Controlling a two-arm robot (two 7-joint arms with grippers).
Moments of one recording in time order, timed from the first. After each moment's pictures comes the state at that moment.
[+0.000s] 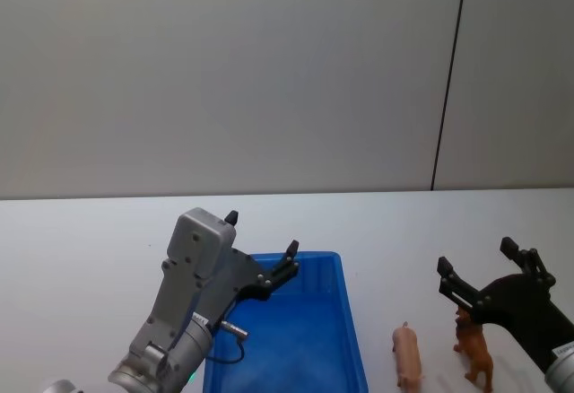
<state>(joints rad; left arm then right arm) -0.24 0.38 0.45 -1.63 -0.20 0.01 -0.01 -0.01 0.34 -0.23 -1.77 0.29 0.03 0.07</state>
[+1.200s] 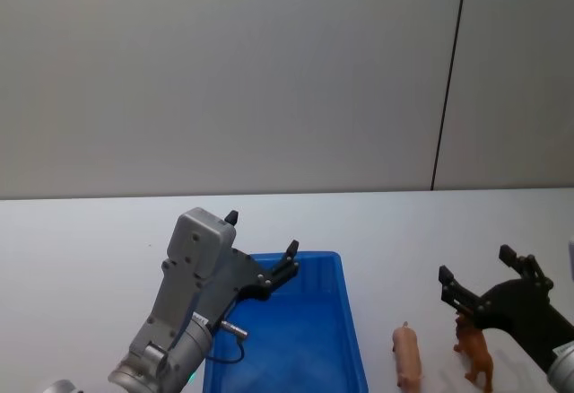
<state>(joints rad) -0.24 0.38 0.45 -1.63 -0.20 0.01 -0.01 0.01 0.34 -0.21 -1.73 0.28 0.09 0.11</state>
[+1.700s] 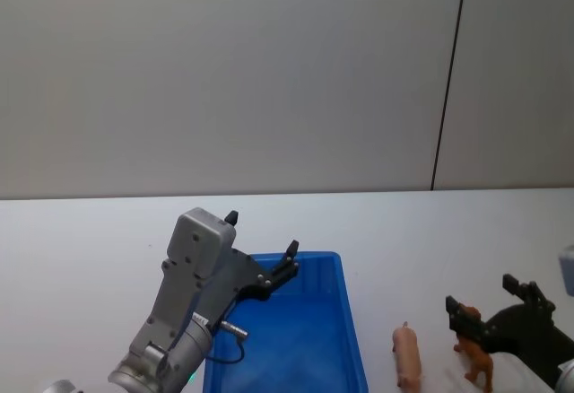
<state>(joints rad) -0.24 0.38 0.45 -1.63 -0.20 0.01 -0.01 0.02 0.37 -0.20 -1.68 0.28 0.18 0.16</state>
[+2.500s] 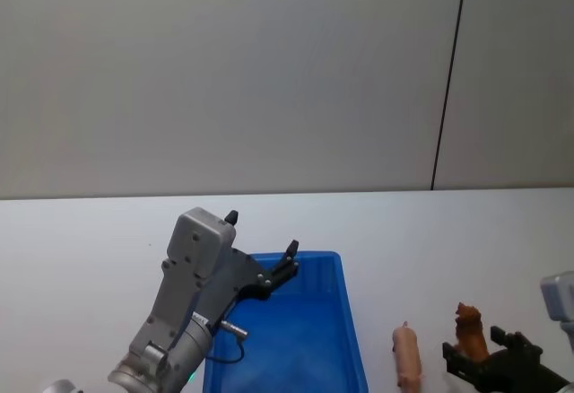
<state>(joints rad) -0.24 0.38 0.45 -1.63 -0.20 0.01 -0.01 0.05 0.35 -0.21 -1.57 0.34 0.31 0.21</state>
